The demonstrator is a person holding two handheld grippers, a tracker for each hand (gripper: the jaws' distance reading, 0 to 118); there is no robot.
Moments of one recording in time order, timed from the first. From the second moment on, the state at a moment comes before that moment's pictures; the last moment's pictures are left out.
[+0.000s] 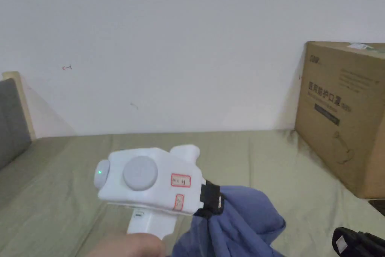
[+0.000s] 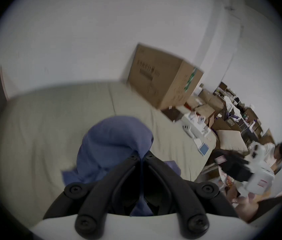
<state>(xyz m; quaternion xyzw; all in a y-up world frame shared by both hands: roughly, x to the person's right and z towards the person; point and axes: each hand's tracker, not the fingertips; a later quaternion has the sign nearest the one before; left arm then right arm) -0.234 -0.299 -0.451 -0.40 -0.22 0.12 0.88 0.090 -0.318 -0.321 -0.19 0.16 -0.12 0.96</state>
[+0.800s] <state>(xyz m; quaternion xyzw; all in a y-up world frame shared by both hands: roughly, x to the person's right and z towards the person) -0.300 -0.327 -0.294 -0.04 0.03 0.09 0.99 0.060 -0.336 -0.315 -0.10 0.16 -0.11 0.98</state>
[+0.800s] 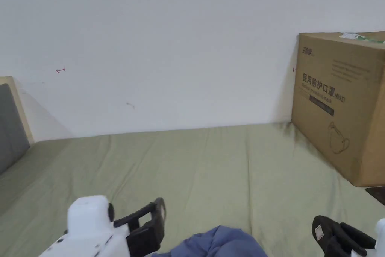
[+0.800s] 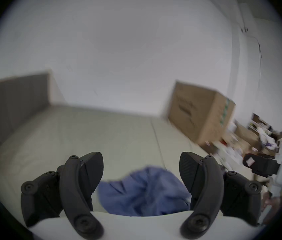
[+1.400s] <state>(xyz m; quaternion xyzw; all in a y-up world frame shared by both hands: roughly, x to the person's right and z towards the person) -0.300 -0.334 -0.249 -0.03 0.08 0.08 0.99 0.044 -0.335 -0.300 -0.05 0.13 -0.10 0.99</state>
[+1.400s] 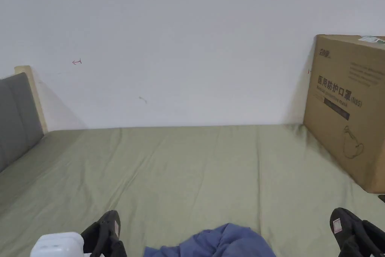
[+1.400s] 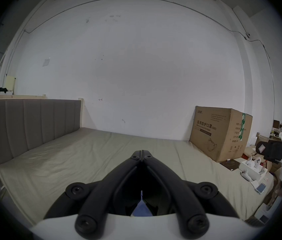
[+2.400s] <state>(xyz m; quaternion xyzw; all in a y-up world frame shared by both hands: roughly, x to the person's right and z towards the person) -0.345 -0.496 -0.441 -0.40 -0.06 0.13 0.91 0.058 -0.424 -0.441 -0.33 0.20 -0.14 0.91</state>
